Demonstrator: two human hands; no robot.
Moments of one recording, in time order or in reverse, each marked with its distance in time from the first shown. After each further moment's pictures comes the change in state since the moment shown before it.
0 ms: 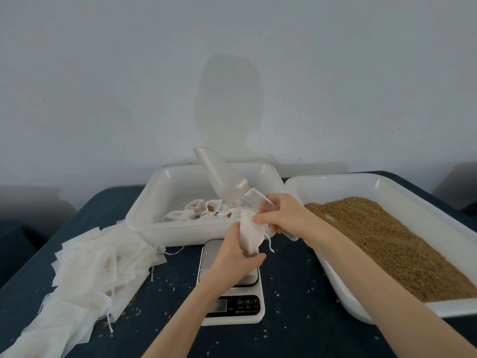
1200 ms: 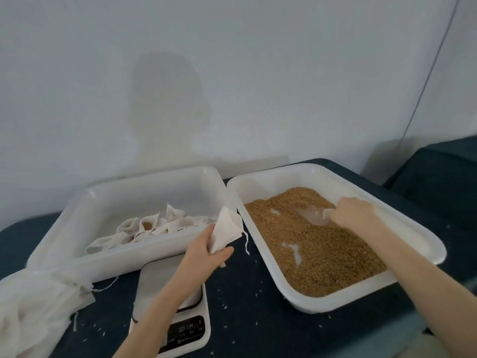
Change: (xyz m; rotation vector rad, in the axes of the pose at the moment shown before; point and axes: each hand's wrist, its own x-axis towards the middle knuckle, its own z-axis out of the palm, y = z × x) left_hand 0.036 0.020 0.040 0.068 -0.170 0.078; right_hand -0.034 0.161 -0.177 -0.937 0.402 0.720
